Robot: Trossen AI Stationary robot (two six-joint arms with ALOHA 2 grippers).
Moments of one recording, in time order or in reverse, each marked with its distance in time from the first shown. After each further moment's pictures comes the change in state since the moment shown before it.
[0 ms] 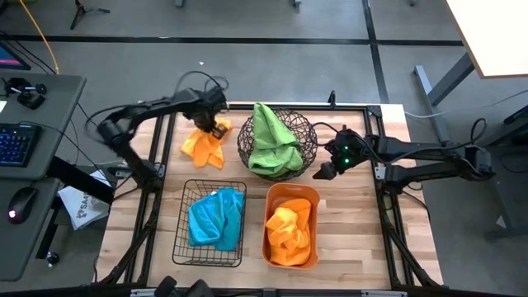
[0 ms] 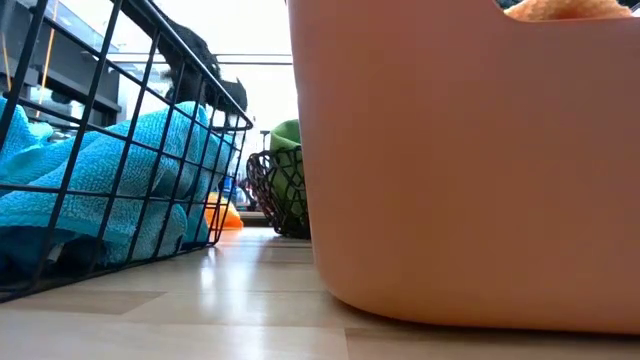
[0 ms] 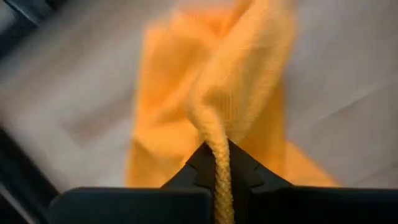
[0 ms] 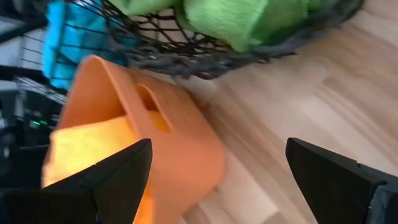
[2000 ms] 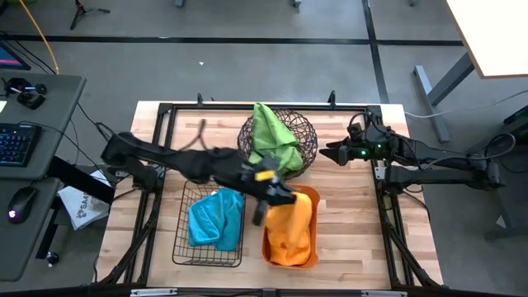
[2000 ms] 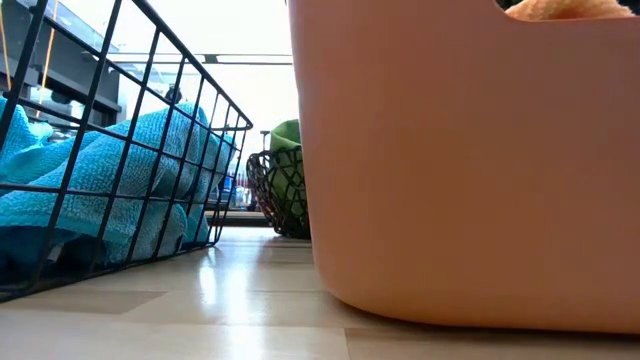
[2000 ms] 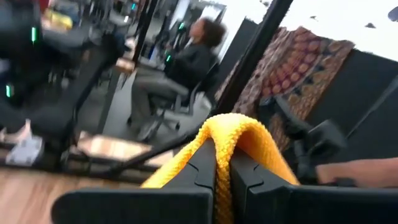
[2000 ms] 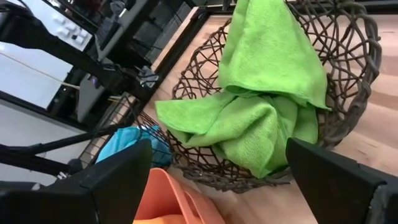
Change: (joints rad) left arm -1.001 0.046 0.530 0.929 0.155 -0.209; right arm 0.041 -0.327 0.000 0.112 0.382 0.002
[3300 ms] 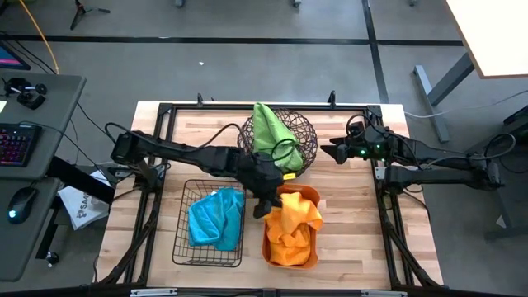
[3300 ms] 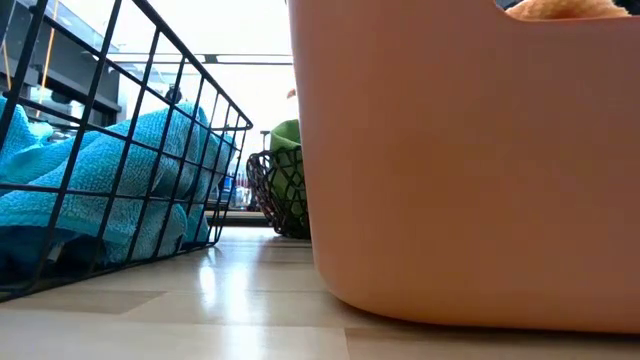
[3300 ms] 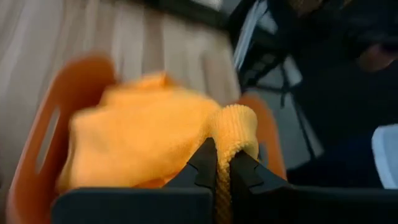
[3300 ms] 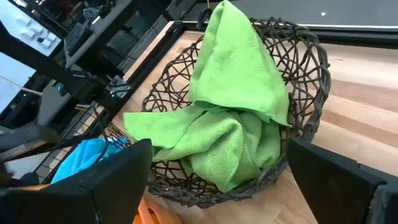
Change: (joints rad) left arm 0.130 0.077 -0.143 -0.413 0.285 0.062; right arm 0.000 0.001 0.000 -0.033 0.123 -0.071
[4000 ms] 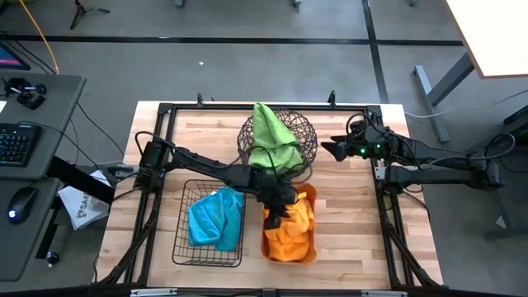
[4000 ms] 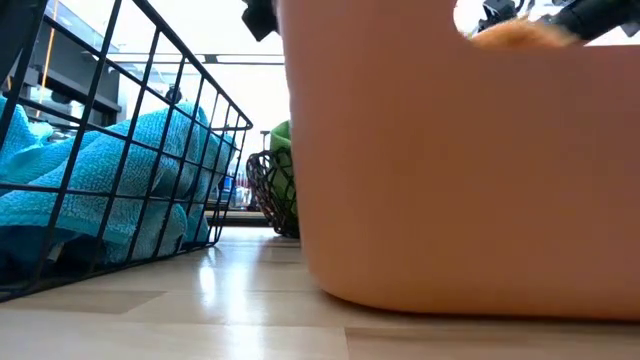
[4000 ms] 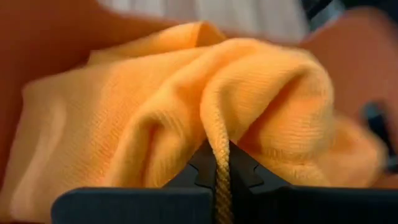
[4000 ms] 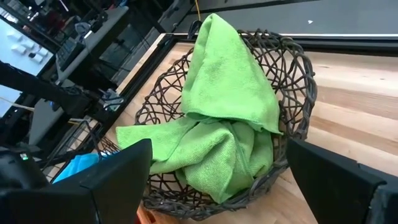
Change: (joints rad) left arm -0.023 0.270 -0.002 0.090 -0.038 0.158; right arm -0.001 0.000 0.000 0.008 0.055 0.027
